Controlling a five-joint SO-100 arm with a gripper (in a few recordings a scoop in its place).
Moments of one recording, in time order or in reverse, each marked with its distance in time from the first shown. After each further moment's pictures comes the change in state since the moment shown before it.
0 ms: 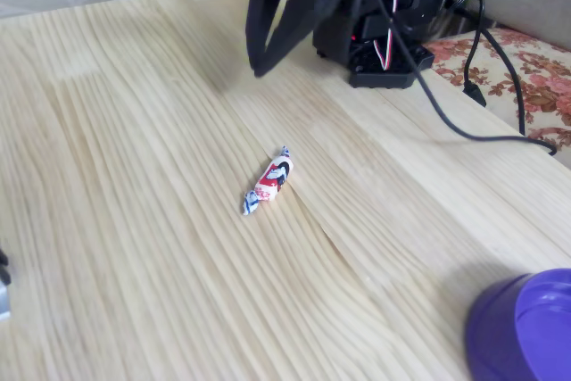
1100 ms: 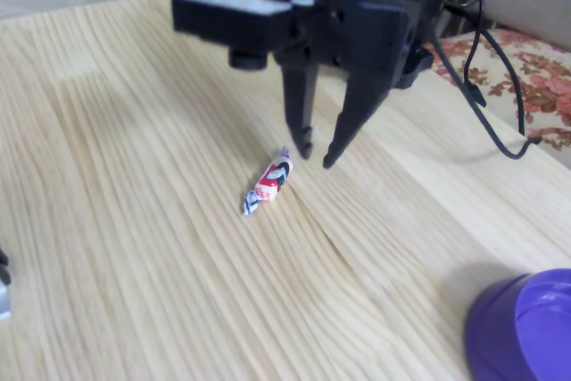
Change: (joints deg) arm -26.1 -55.3 -23.4 -17.5 14.0
